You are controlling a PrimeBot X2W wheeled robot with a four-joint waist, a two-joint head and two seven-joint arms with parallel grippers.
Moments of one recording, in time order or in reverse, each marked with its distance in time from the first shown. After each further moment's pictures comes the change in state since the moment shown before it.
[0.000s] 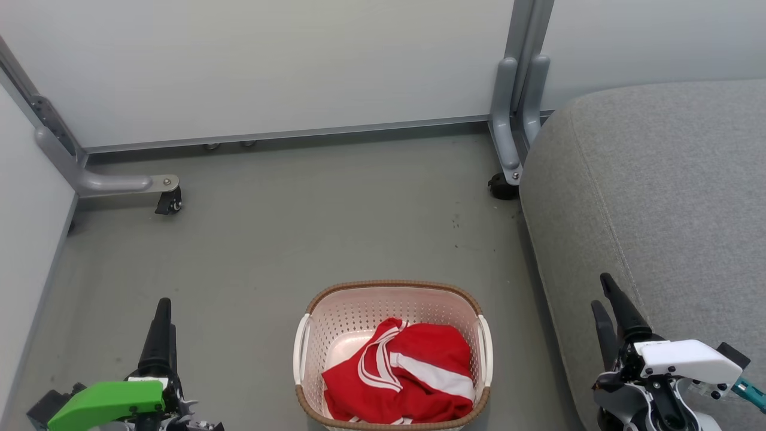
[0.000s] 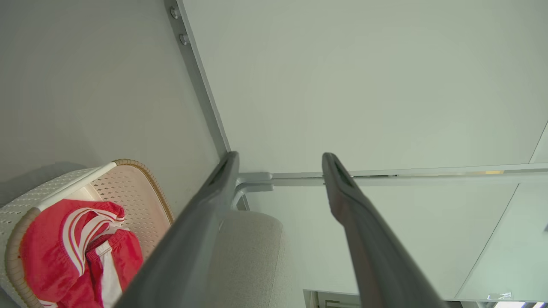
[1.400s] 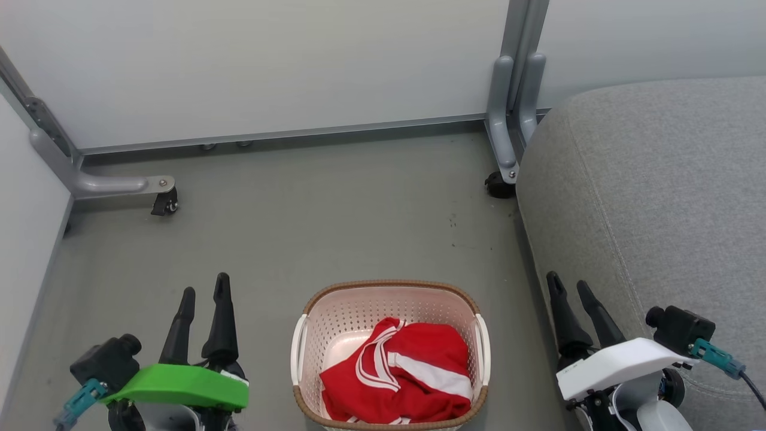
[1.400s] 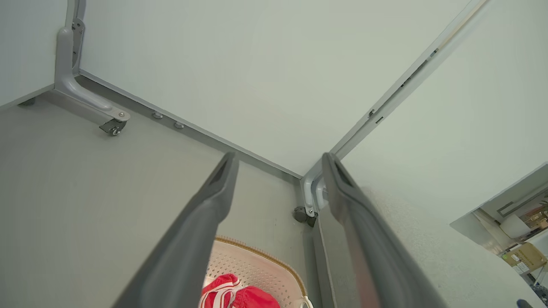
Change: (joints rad) left arm 0.034 0.002 -0.154 -0.167 0.798 0.031 -0.154; right arm 0.035 -0.005 0.144 -0.103 -0.923 0.000 -0.152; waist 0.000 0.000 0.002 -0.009
